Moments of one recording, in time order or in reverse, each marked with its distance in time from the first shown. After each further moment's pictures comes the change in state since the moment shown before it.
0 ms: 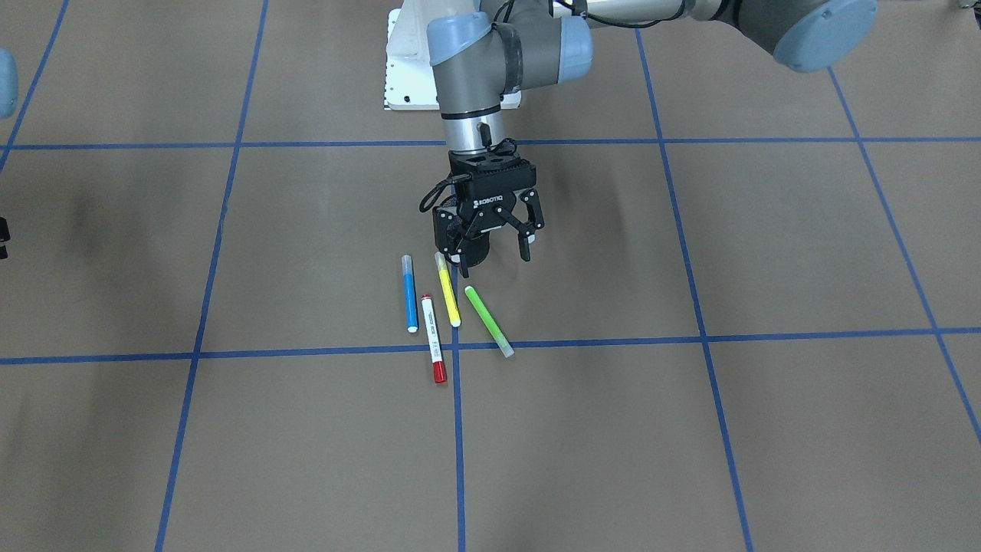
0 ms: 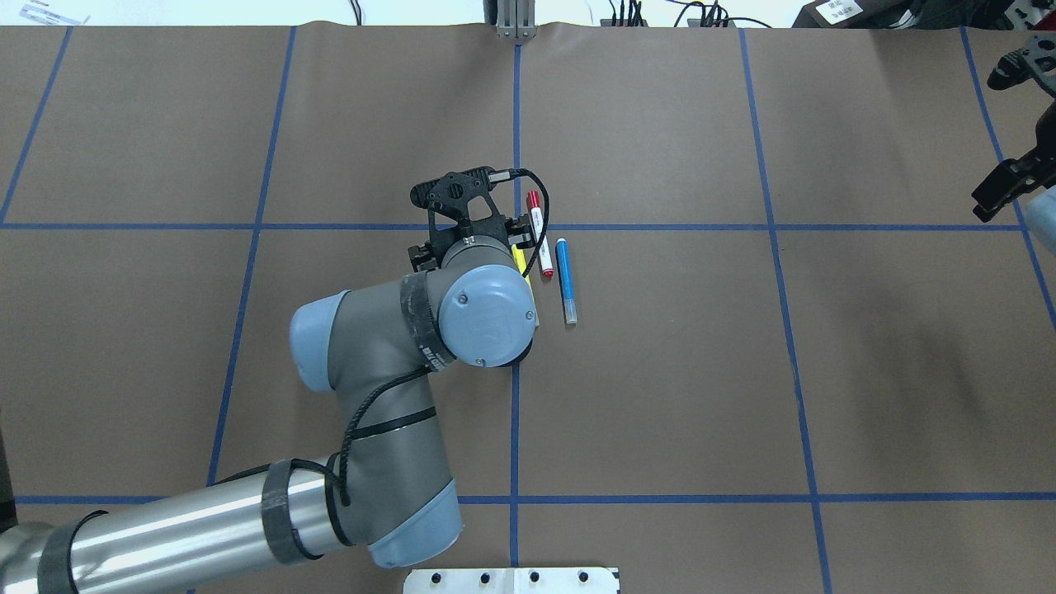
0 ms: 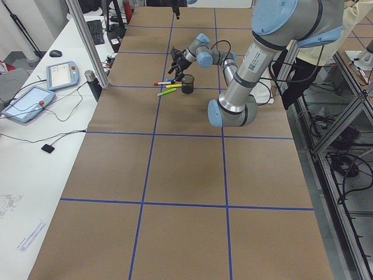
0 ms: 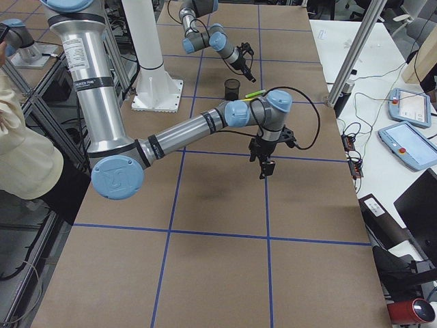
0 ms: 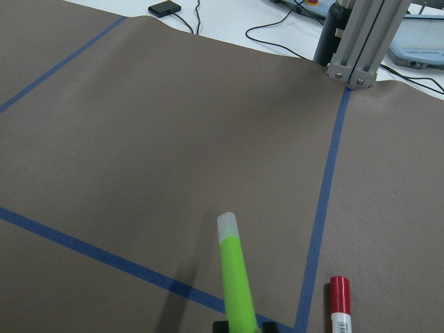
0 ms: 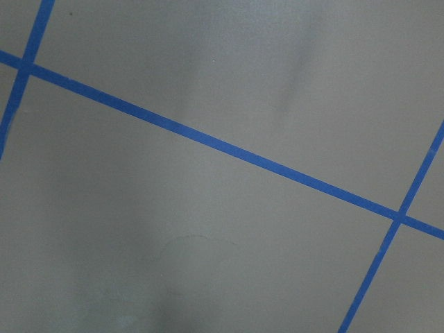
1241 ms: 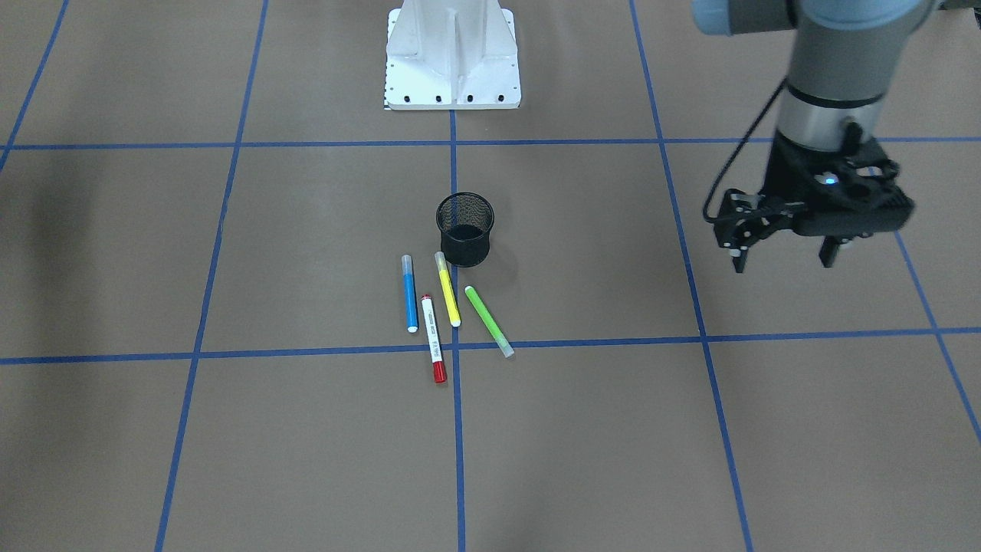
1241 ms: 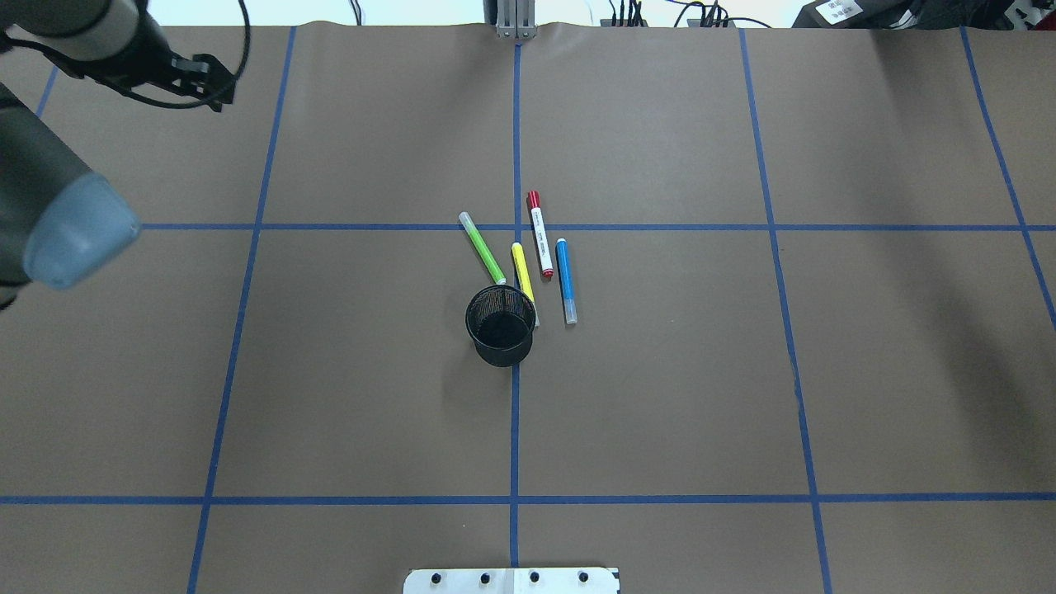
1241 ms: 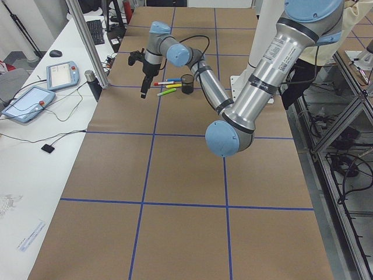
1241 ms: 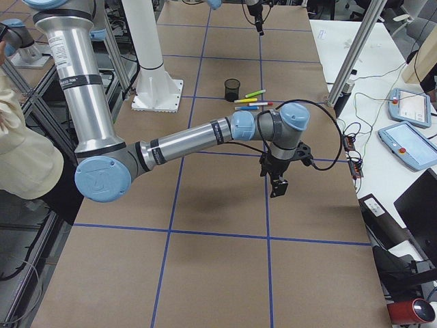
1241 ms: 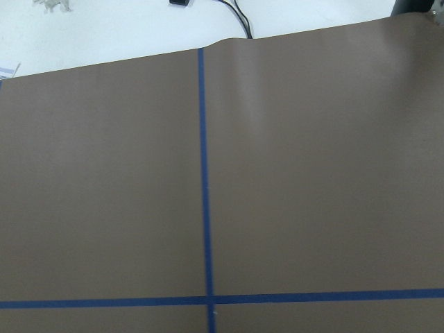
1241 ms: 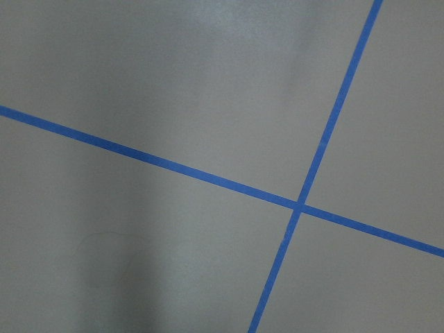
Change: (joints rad) left arm -0.668 0.247 -0.226 0.217 -0.761 0.930; right arm 0.233 0.012 -0.142 0.003 0.047 -0.175
